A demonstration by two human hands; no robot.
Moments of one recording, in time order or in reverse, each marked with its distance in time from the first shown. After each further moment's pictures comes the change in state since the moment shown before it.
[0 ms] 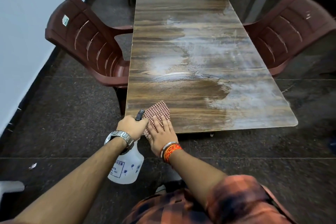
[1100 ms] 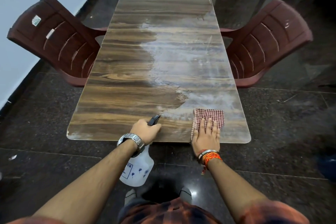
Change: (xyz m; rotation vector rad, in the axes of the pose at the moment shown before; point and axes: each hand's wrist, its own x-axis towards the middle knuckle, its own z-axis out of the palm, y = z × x) left_hand -0.053 0.172 0.193 -0.041 -0.094 -0.031; right_hand -0.090 0.344 -0.021 0.149 0.164 0.544
